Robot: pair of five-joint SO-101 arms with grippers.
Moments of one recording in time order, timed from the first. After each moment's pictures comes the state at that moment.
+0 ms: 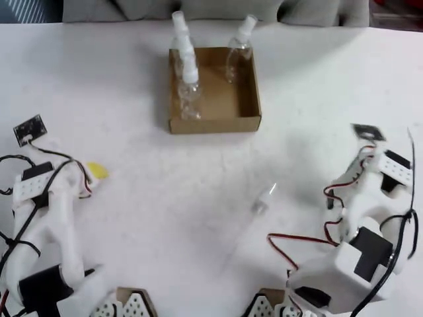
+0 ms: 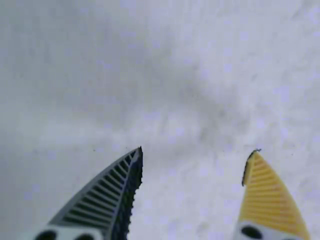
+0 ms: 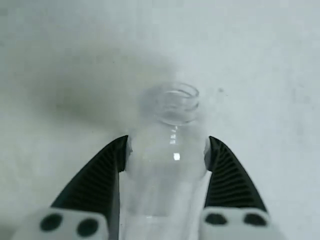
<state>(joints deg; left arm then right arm) -28.7 -16.9 51.3 49.5 13.8 29.5 3.5 27.7 65.4 34.5</state>
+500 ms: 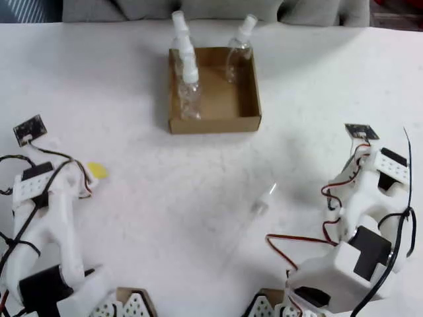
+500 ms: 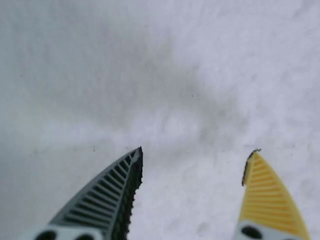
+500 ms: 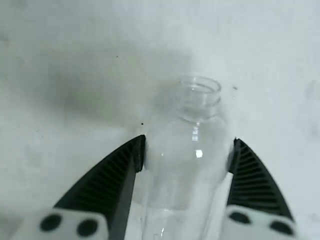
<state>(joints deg) -28.7 -16.9 51.3 49.5 13.8 29.0 3.5 26.3 68.7 29.8</state>
